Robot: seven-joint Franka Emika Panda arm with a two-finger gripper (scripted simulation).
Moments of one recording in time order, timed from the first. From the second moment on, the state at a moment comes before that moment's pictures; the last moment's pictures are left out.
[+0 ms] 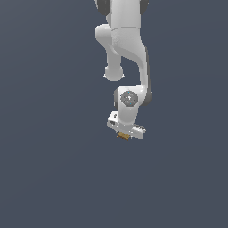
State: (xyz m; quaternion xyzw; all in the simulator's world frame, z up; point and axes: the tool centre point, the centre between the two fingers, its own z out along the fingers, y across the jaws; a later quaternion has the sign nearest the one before) arm -0.022 0.059 0.012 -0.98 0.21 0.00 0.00
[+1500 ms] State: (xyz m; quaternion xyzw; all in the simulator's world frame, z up) arm -0.101 0.087 0.130 -0.98 0.21 0.00 0.00
